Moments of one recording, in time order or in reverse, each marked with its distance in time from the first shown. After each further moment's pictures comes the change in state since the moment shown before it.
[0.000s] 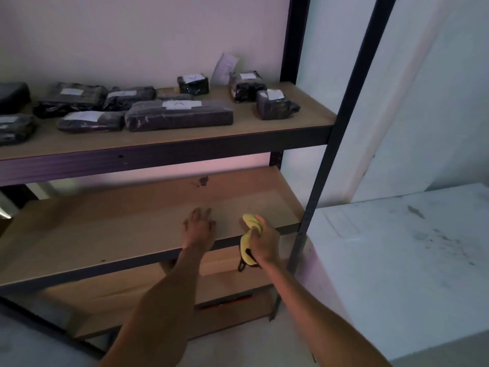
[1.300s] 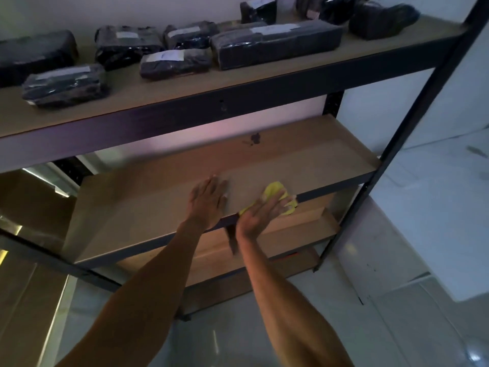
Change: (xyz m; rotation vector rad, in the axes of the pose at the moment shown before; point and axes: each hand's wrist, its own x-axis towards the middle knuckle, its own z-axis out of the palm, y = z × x) left_hand 0.005 -0.192 -0.057 0.235 -0.107 0.293; right_hand -0.057 -0.030 0.266 0.281 0.612 0.032
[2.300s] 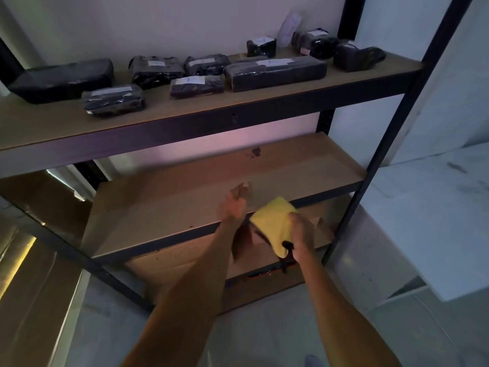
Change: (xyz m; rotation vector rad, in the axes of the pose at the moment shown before) left_hand -0.005 0.067 -0.002 -0.952 0.084 -0.307; right_hand 0.038 -0.031 -0.141 0.098 -0.371 0.469
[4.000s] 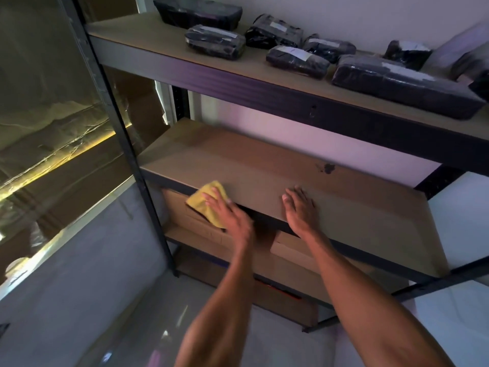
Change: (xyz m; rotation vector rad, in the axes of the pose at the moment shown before) left_hand -0.044 -0.030 0.037 -0.378 1.235 -0.144; right_hand 0.116 -0.019 0.097 -1.130 -0.735 -0.819
